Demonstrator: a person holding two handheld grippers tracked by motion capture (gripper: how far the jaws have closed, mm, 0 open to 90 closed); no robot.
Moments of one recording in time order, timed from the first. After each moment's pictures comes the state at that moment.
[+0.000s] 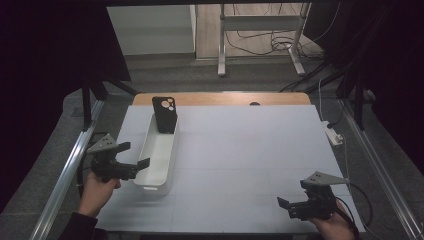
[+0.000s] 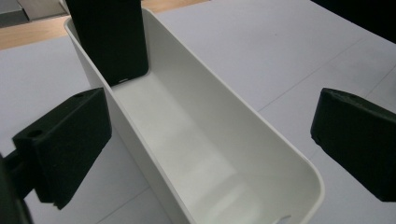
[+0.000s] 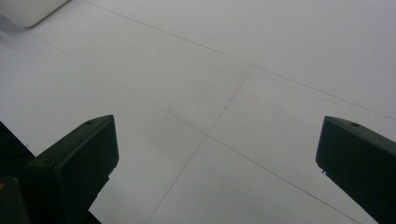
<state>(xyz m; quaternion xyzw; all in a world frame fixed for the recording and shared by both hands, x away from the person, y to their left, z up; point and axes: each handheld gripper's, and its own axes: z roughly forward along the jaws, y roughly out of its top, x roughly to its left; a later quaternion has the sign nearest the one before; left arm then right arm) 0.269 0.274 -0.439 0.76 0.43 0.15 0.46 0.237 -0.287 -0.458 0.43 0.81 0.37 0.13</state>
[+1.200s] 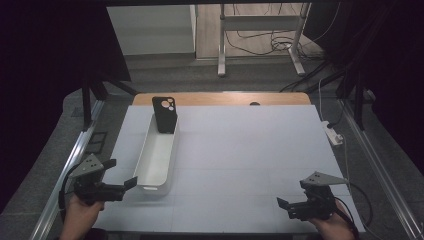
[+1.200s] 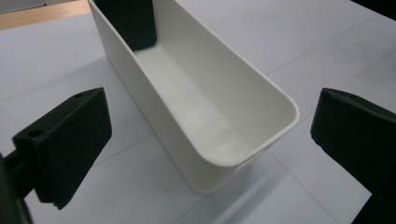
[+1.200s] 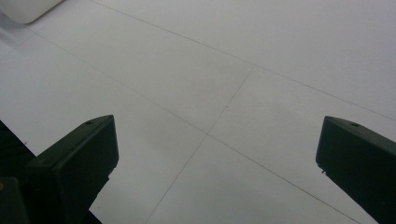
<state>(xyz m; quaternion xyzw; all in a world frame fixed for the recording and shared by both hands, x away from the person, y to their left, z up) 0.213 0.291 -0.447 0.76 0.44 0.17 0.45 0.236 -0.286 -0.458 0.42 0.82 0.37 0.14</state>
